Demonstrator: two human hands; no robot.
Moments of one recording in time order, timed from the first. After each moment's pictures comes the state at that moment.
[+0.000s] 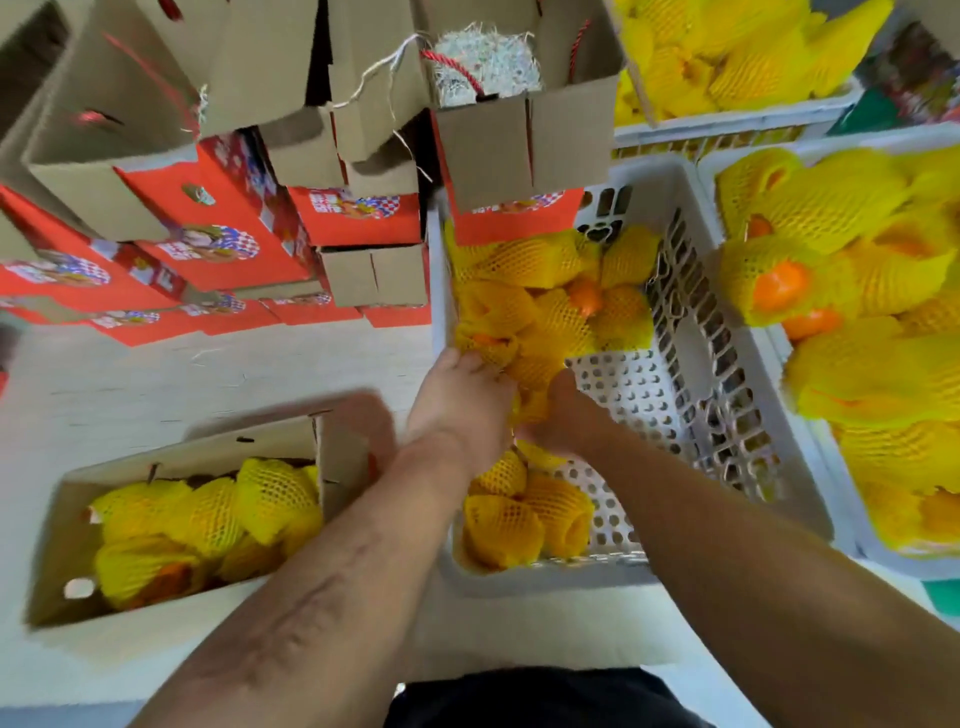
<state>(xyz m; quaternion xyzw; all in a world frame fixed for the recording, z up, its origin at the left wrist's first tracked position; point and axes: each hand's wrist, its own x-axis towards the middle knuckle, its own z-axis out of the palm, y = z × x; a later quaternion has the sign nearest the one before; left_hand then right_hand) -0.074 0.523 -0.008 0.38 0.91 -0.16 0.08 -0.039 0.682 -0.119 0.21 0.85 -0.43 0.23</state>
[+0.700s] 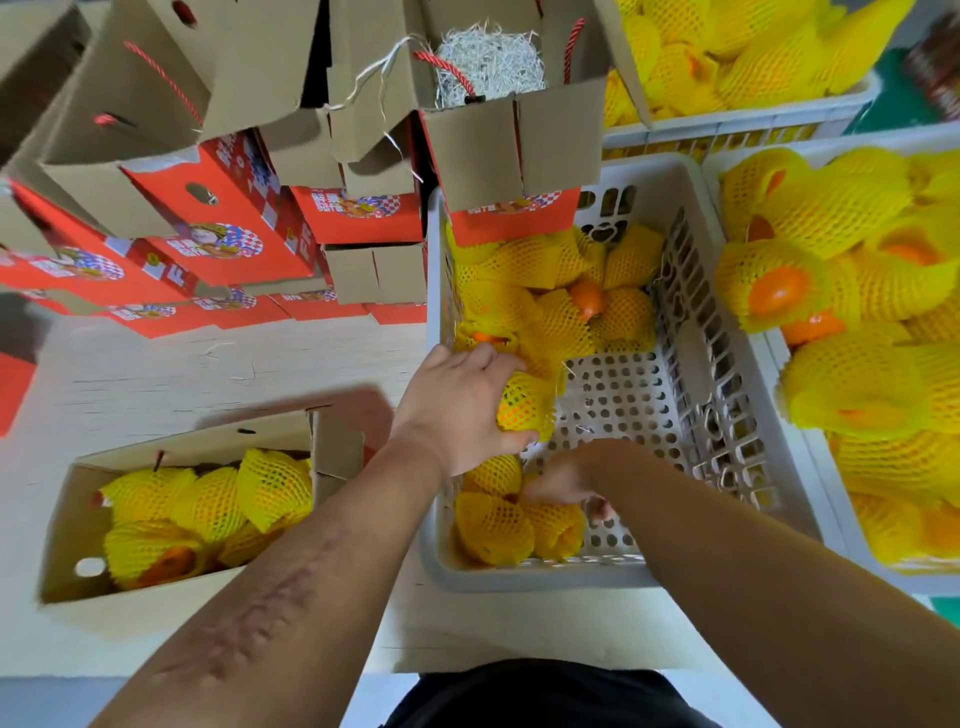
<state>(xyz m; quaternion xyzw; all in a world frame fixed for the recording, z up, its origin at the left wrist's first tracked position) -0.074 0.514 -0.015 0.38 0.93 0.00 0.04 -0.012 0.676 -0.067 0.07 0.79 -0.23 0.57</state>
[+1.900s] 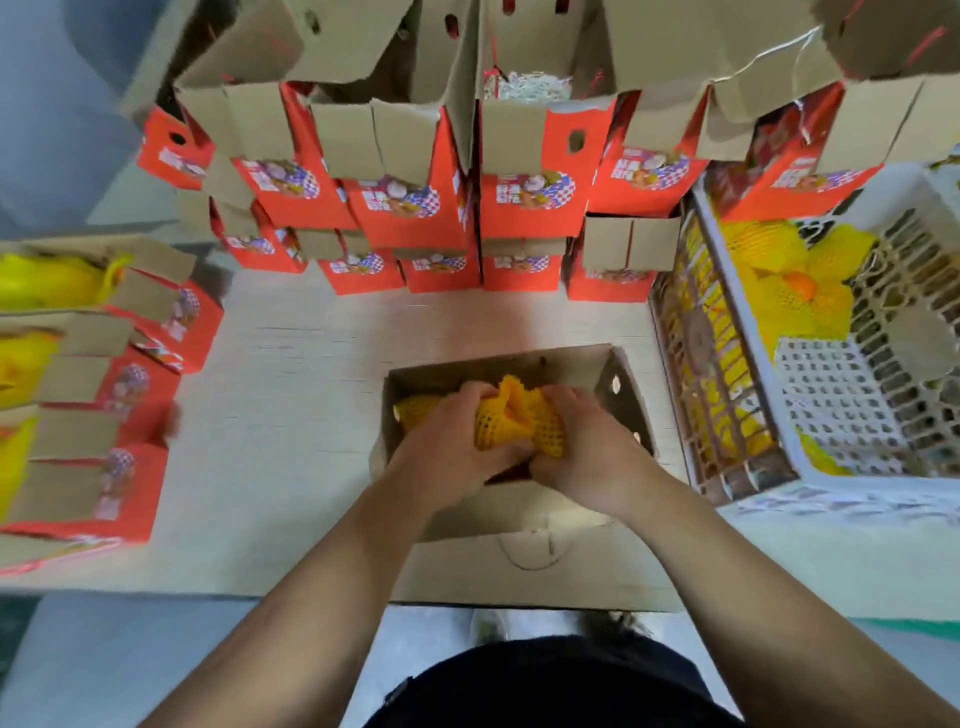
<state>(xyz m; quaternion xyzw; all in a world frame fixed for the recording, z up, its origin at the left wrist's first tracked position) -0.048 0.138 -0.014 0.16 0.92 0.27 0.21 0.005 0.332 0.003 0.03 0.93 -0.34 0.13</state>
